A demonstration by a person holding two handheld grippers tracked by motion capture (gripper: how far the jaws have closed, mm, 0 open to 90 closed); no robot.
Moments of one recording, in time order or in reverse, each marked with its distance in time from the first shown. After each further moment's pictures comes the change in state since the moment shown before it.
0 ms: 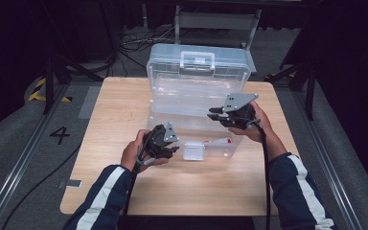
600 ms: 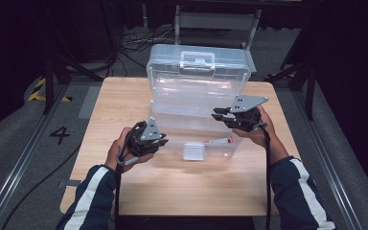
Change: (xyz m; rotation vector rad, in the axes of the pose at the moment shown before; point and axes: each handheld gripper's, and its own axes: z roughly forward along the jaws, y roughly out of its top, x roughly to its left) left arm 0.015 -0.019 -0.044 -0.126 -0.018 -0.021; right arm 0.001 -0.013 -0.010 -0.053 -0.032 0.056
